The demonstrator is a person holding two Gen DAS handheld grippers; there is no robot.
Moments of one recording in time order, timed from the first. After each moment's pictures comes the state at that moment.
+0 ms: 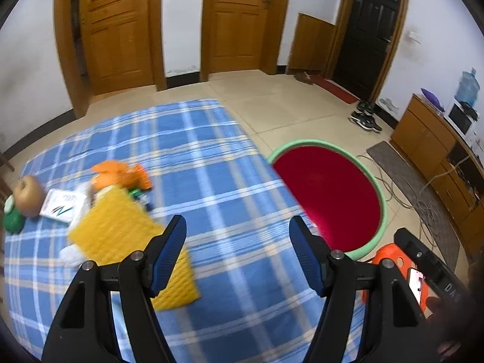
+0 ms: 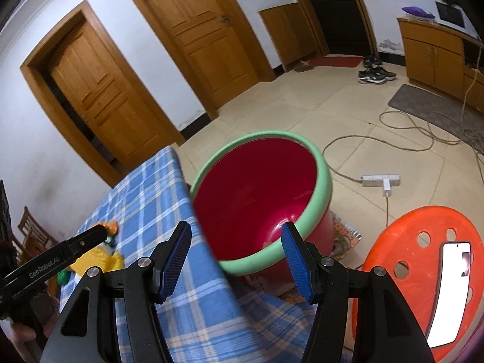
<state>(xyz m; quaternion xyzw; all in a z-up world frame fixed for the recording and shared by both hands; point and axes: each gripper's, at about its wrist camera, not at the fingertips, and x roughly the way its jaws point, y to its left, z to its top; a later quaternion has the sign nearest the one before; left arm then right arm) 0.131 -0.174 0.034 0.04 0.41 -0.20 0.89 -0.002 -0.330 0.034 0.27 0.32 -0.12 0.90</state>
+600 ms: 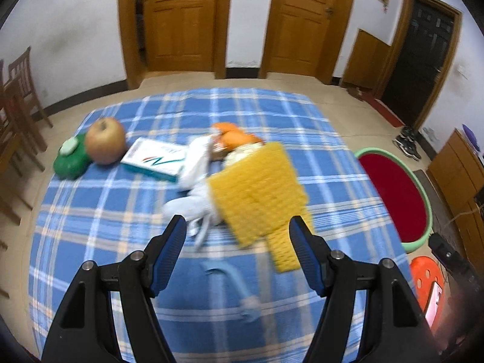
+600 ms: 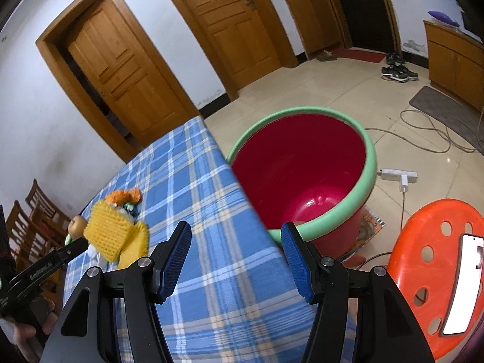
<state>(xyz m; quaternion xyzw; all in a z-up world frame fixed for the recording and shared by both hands) 0.124 -0.052 0.019 -0.02 0.43 -0.08 0.90 0.014 -0.272 0.027 0.24 0.36 -0.07 0.90</state>
